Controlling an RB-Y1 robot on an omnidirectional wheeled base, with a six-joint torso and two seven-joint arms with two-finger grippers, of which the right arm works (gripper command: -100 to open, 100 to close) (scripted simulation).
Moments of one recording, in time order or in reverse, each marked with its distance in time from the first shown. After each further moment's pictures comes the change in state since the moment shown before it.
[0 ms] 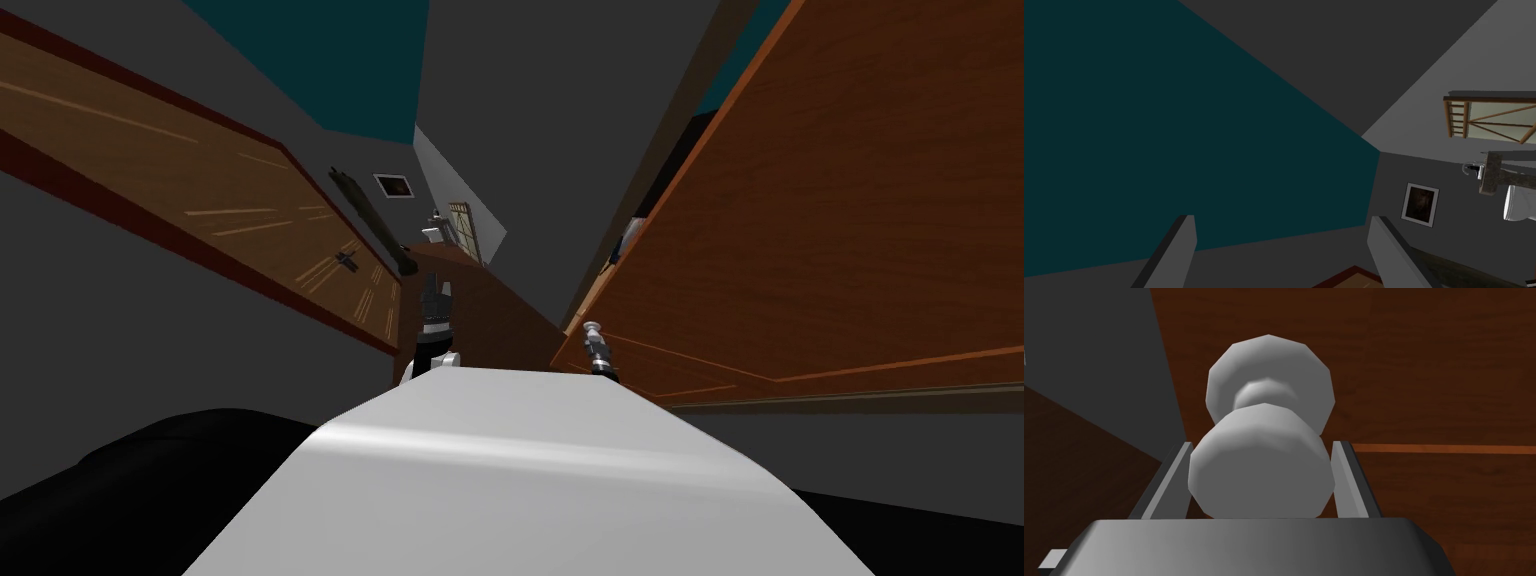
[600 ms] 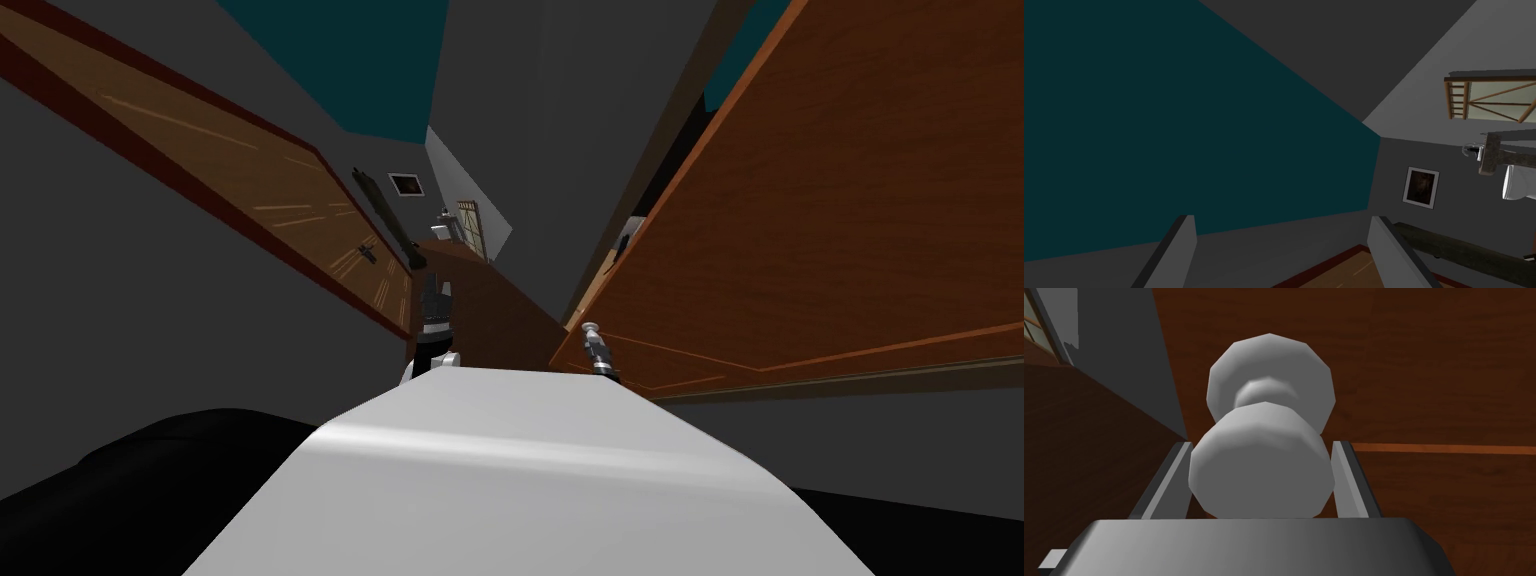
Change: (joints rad) arm 0.027 -0.035 0.048 -0.016 0.026 -0.025 -0.051
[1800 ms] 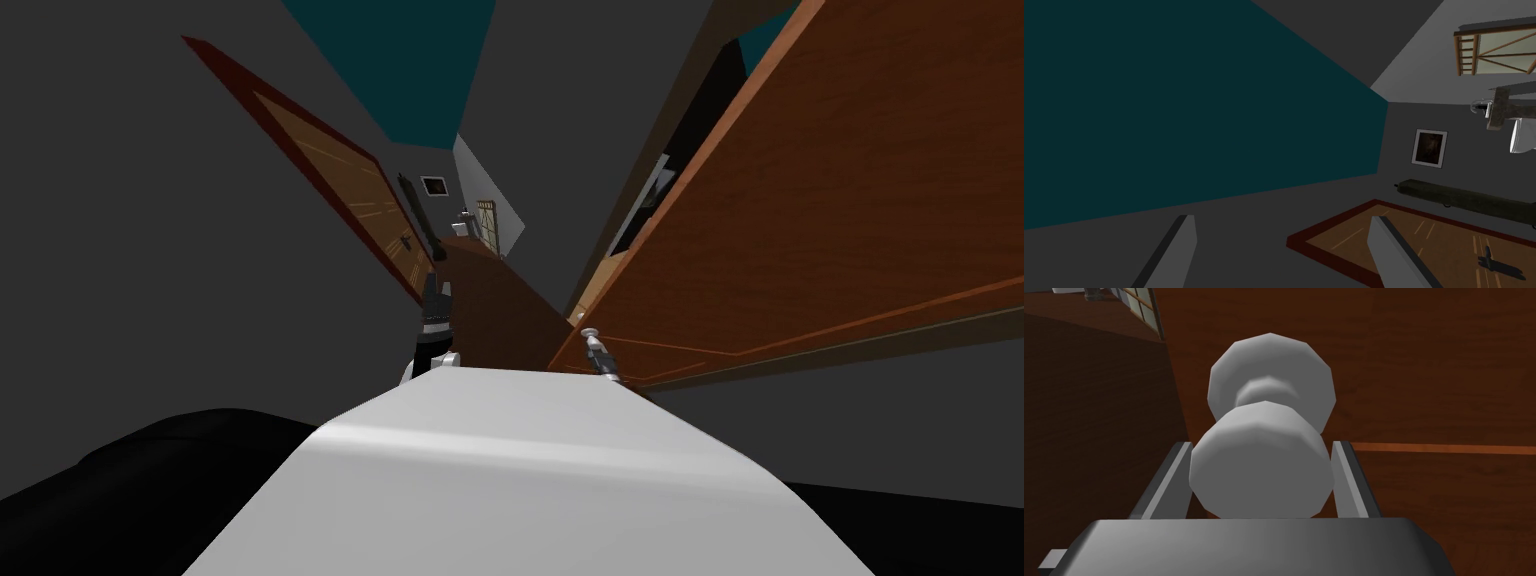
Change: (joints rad) arm 0.073 -0.091 0.106 0.004 0.059 -0.113 -0.124
